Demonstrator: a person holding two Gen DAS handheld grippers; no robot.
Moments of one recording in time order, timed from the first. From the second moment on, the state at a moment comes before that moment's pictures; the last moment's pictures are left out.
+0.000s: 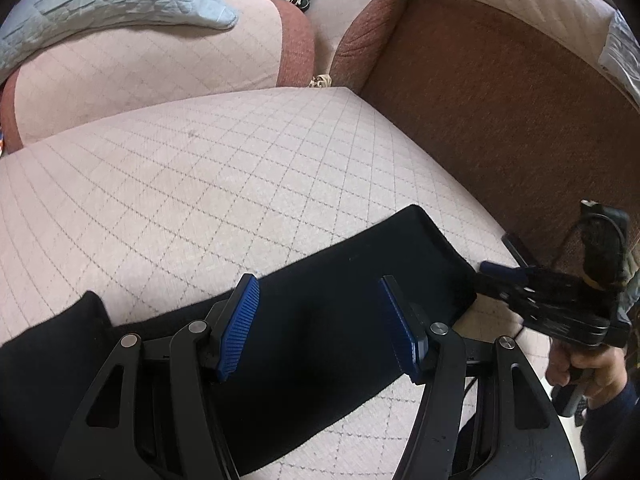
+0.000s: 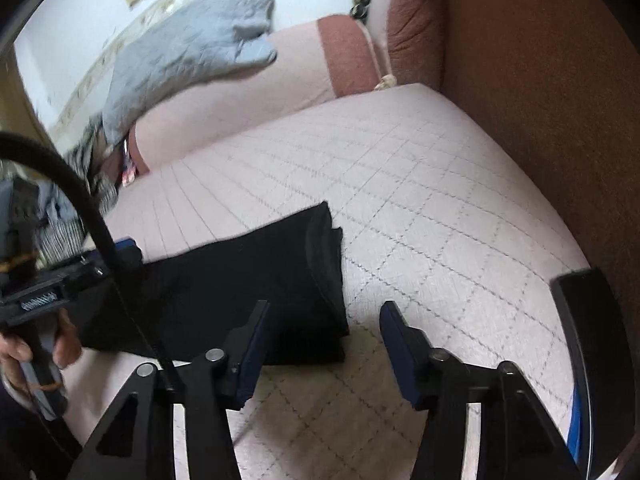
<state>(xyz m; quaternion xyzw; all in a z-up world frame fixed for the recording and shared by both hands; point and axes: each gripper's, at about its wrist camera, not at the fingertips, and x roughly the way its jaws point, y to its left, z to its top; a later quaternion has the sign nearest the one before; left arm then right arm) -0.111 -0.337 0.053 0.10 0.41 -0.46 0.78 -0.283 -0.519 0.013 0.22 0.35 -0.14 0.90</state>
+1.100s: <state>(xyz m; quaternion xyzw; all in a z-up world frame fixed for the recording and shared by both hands) -0.112 -0.482 0.017 0.22 0.44 -0.59 0.63 -0.311 -0.527 -0.012 0.27 0.31 -0.06 0.91</state>
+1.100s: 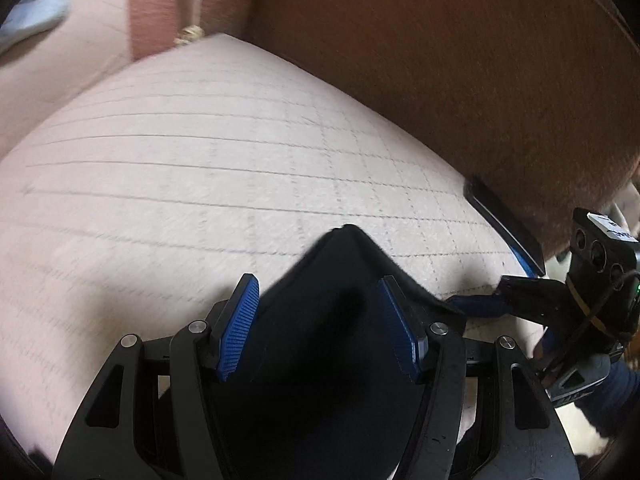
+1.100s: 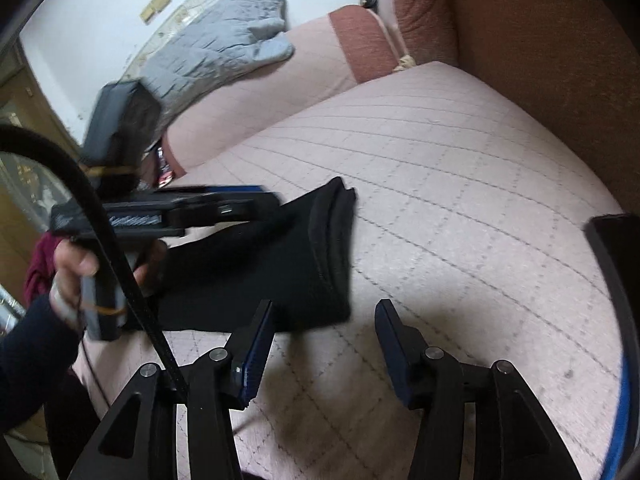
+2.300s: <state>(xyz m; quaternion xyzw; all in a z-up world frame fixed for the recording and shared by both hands) -0.050 -0.281 0.113 0.02 0.39 -0.52 0.76 -0.227 -0.402 0.091 0.21 0.23 0.11 0.94</state>
